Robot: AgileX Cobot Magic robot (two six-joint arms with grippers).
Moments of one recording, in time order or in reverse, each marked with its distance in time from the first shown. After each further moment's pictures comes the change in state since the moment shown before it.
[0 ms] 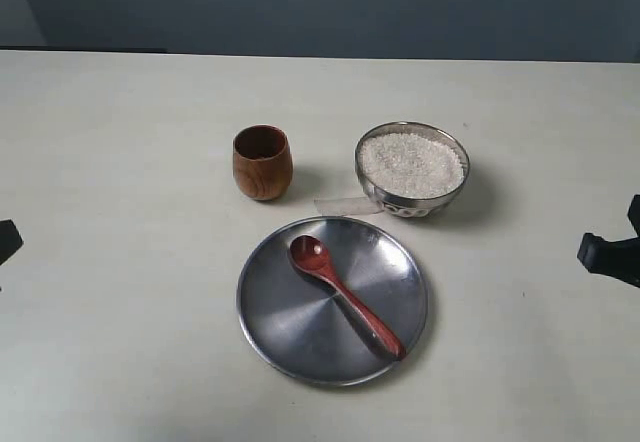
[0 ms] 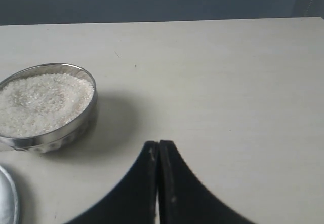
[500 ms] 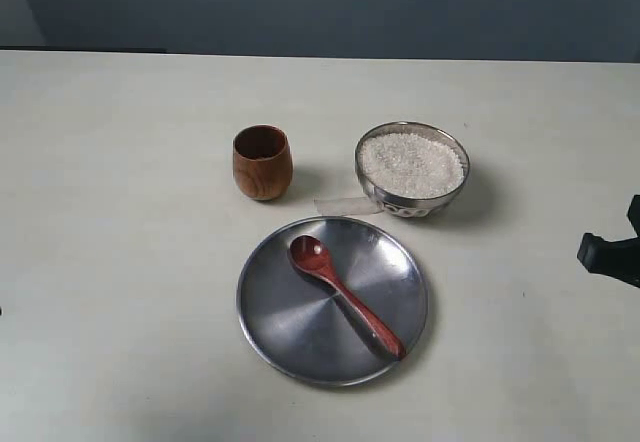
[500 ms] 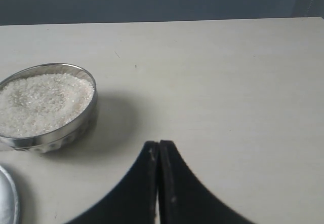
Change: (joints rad) left arm 0.000 0.000 0.000 0.246 -0.084 0.133; right arm 0.000 0.000 0.000 0.000 0.000 0.000
